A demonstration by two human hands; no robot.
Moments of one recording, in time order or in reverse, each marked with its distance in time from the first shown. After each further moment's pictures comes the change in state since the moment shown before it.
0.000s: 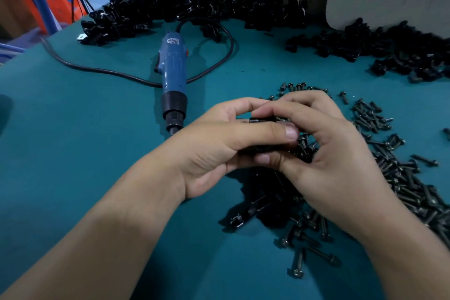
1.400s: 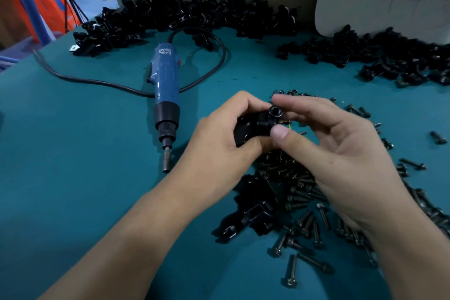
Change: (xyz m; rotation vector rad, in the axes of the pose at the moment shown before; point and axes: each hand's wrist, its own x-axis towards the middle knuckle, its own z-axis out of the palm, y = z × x) left_hand 0.011 -0.018 0.002 0.653 0.219 0.494; right_hand 0.004 0.014 -0.009 0.474 0.121 0.103
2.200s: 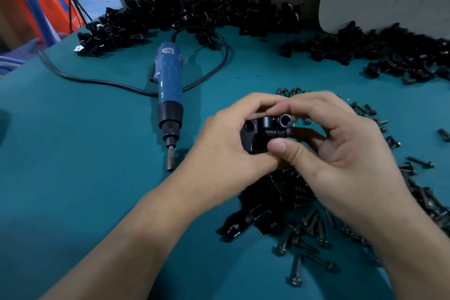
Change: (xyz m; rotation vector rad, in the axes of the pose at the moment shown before) left_hand -0.003 0.006 -0.001 -0.002 -0.044 0.072; right_hand -0.004 -0.009 0.004 -0.233 -0.045 -0.105
